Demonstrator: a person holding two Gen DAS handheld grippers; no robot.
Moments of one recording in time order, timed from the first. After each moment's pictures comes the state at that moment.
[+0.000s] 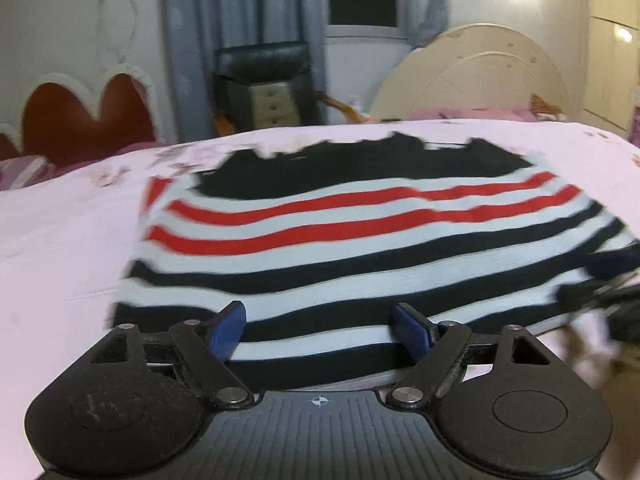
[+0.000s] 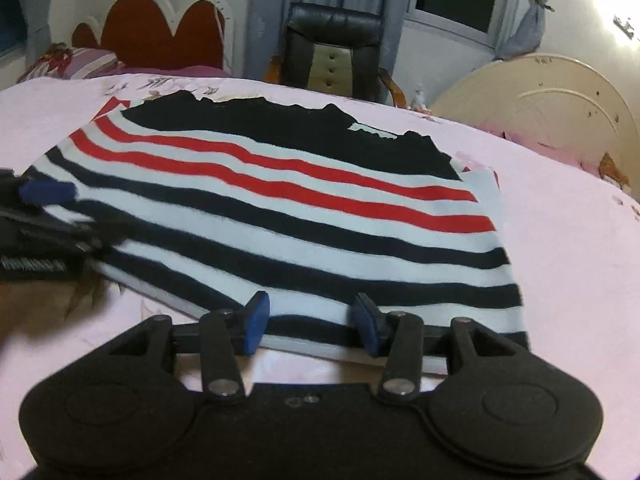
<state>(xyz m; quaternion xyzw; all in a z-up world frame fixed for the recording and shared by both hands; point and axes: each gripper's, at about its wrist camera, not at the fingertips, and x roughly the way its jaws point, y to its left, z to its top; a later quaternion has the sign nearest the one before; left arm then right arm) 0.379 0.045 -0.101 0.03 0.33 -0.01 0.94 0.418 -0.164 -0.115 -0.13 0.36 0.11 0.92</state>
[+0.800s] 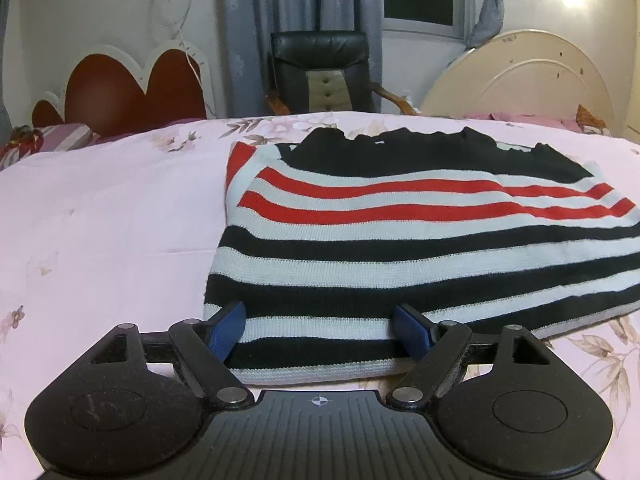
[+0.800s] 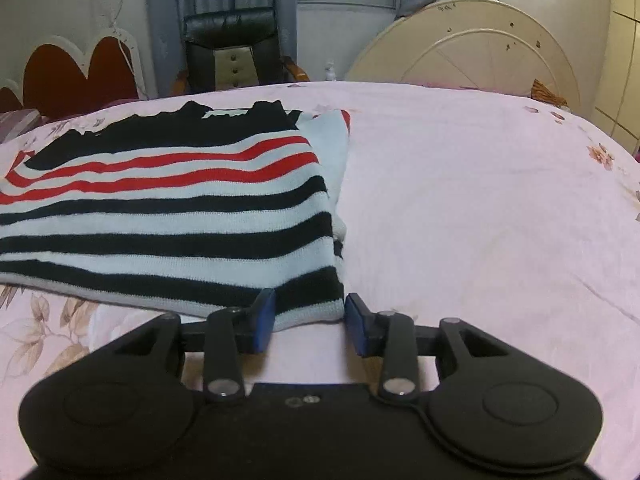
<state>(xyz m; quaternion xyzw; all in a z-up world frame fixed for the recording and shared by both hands) 0.371 0.082 -0.106 0.01 0.34 0.05 0.94 0.400 -0.264 -0.121 -0.02 0.37 0.00 0.93</state>
